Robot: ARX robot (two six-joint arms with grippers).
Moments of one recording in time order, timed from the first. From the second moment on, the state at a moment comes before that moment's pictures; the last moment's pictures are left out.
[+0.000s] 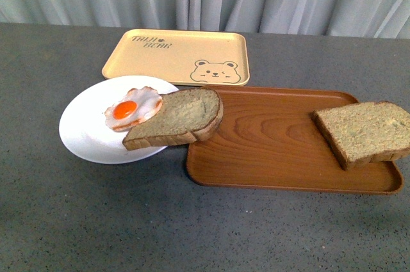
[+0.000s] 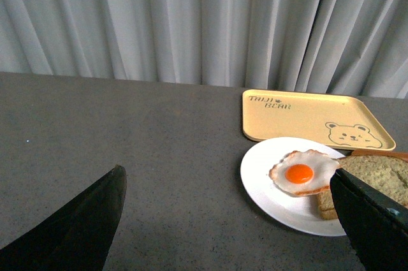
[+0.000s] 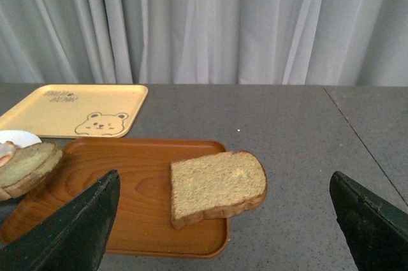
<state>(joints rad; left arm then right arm) 0.00 0.02 0.02 0.00 0.00 -0.01 0.00 0.00 0.02 0.00 0.00 0.00</state>
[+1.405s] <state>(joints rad) 0.00 0.02 0.02 0.00 0.00 -0.01 -0.34 1.70 0.53 0.51 -0.28 0.27</state>
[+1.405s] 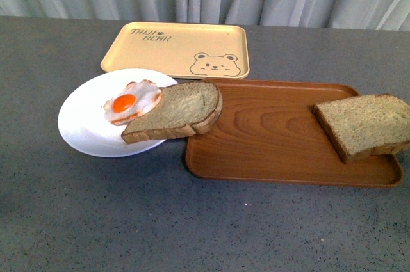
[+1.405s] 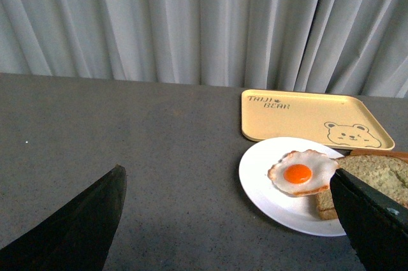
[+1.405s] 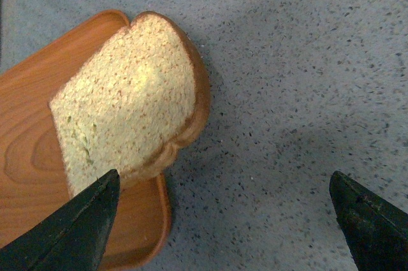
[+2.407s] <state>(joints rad) 0.00 0.02 0.02 0.00 0.00 -0.01 -0.19 2.03 0.77 0.63 -0.24 0.53</state>
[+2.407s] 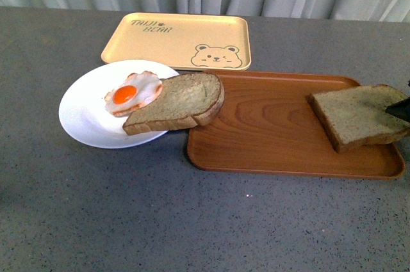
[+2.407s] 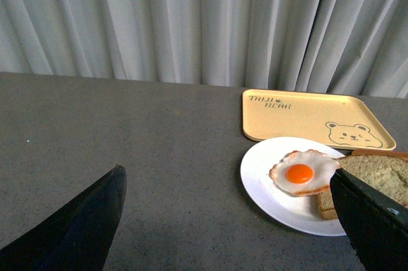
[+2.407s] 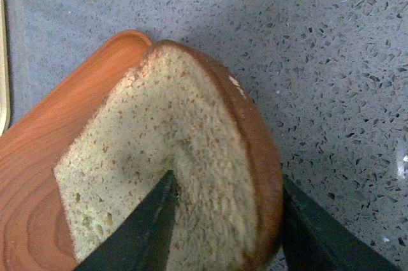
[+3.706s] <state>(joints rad) 0.00 0.02 0.02 0.00 0.00 -0.01 0.59 2.10 1.13 0.47 0.12 0.80</state>
